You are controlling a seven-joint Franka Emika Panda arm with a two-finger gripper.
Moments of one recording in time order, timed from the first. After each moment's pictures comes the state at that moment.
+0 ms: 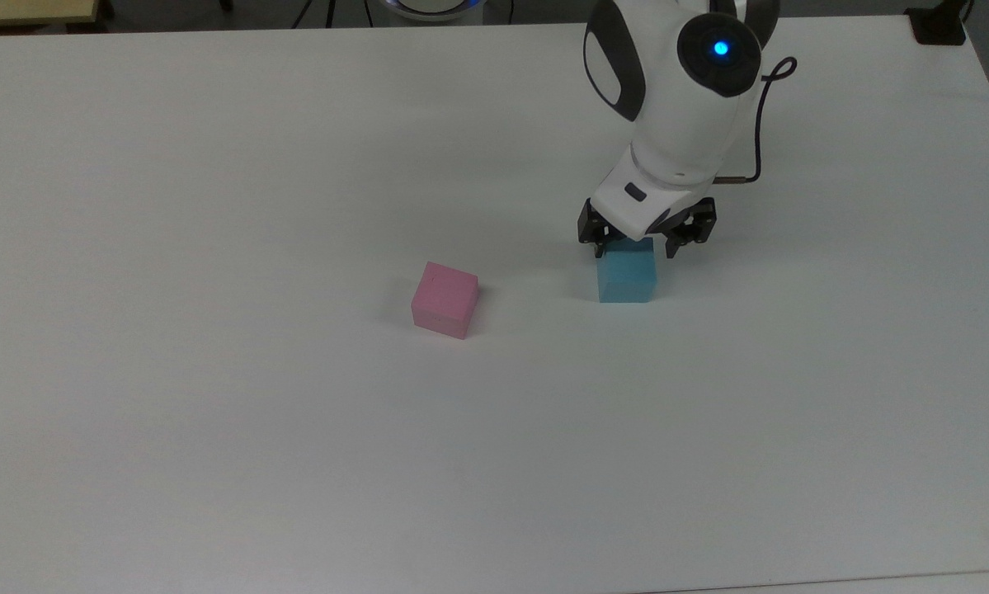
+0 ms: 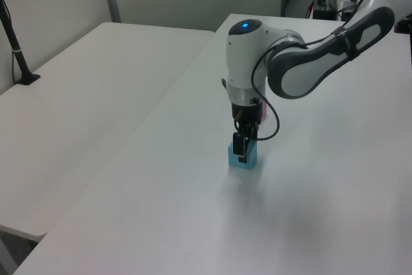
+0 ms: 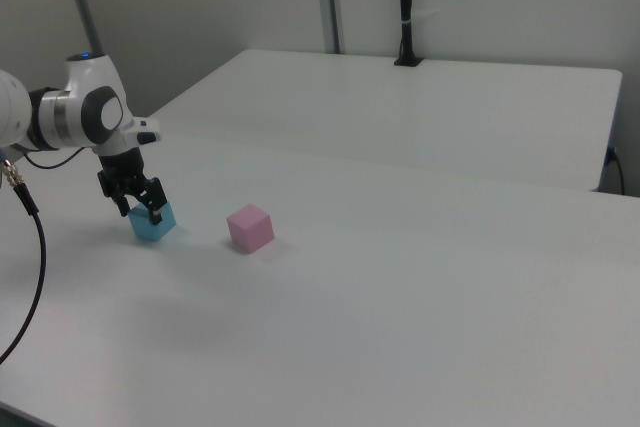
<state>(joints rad) 0.39 0.52 0.05 -1.59 -0.05 2.09 0.43</state>
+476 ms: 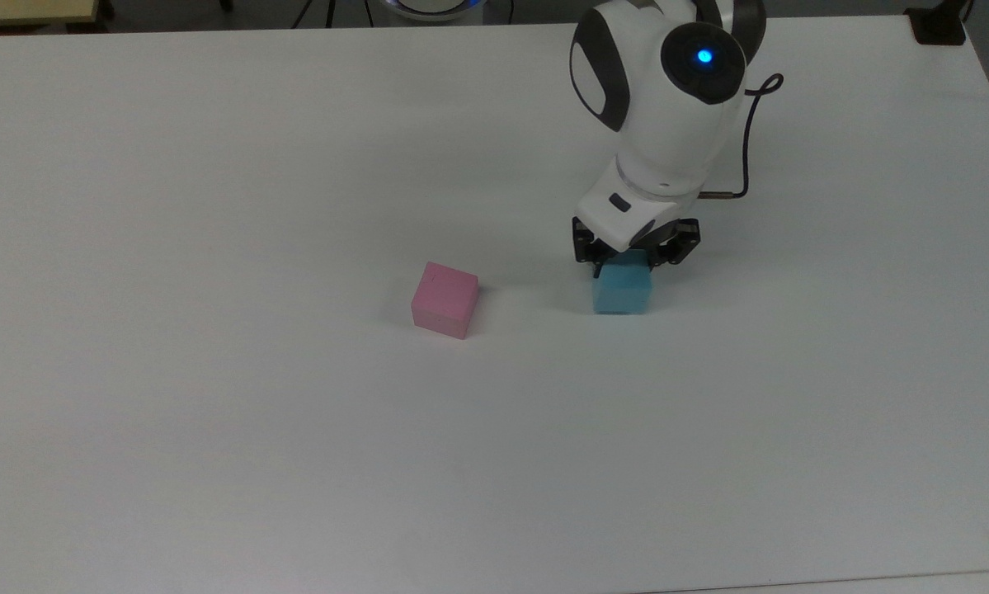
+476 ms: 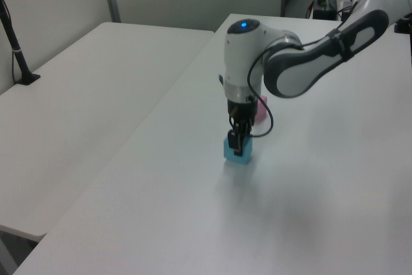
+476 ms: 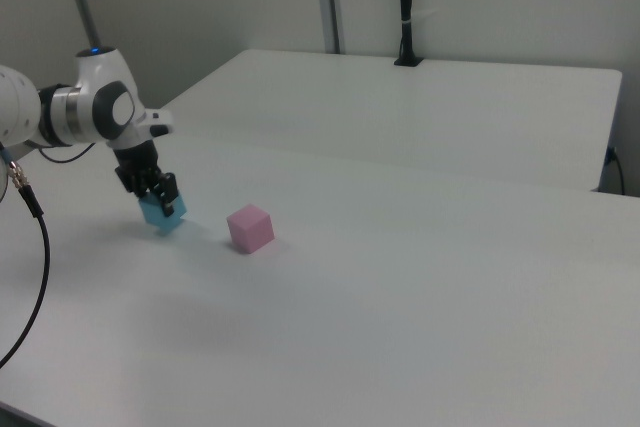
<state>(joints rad) 0.37 0.53 0.04 -1.56 -0.07 2.13 0.43</state>
